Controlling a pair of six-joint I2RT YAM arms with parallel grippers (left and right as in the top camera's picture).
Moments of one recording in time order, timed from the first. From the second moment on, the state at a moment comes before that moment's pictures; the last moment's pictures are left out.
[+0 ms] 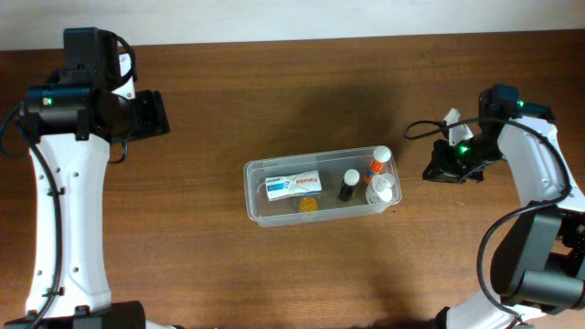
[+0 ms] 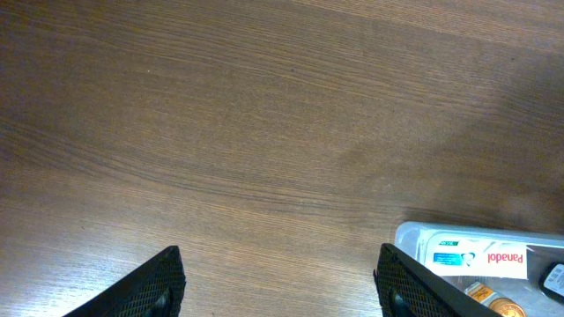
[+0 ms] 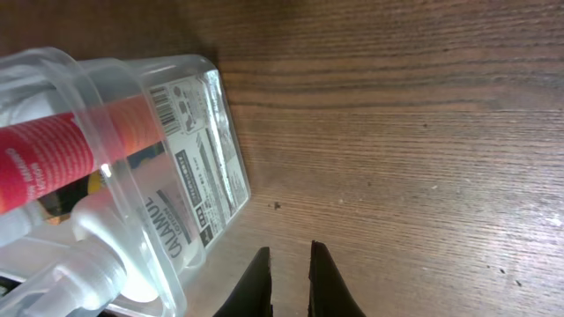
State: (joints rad) left arm 0.03 1.64 1.88 -1.33 -0.05 -0.16; right arm -0.24 1.81 1.39 -1.19 -0.39 -0.13
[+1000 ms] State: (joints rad) left arm 0.03 1.64 1.88 -1.33 -0.05 -0.16; right arm -0.08 1.84 1.39 -1.18 -0.51 -0.20
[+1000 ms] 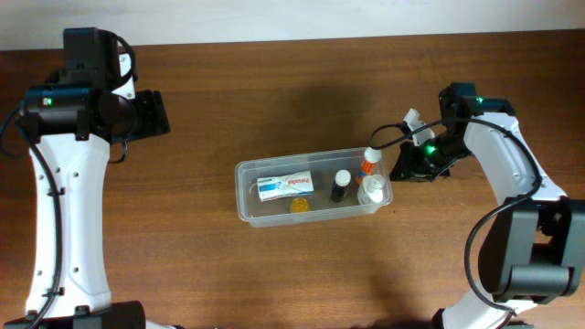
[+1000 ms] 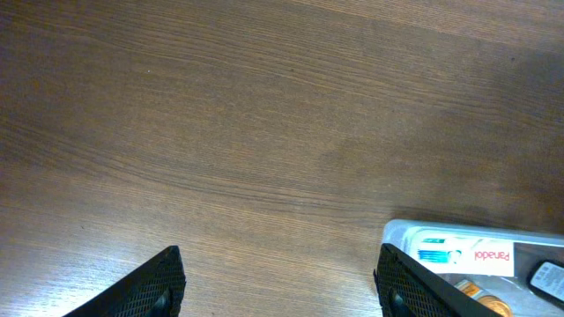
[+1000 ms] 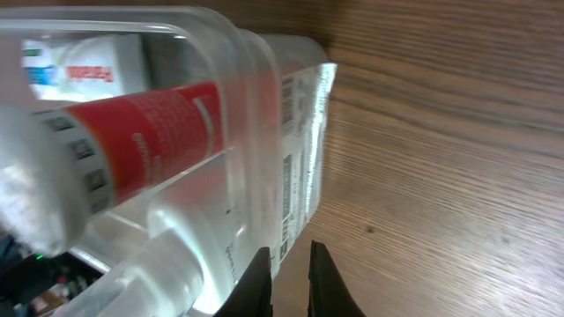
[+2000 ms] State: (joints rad) left arm 0.03 1.64 1.88 -1.33 -0.05 -0.16; right arm -0.16 1.84 1.39 -1.20 -0.54 -0.25
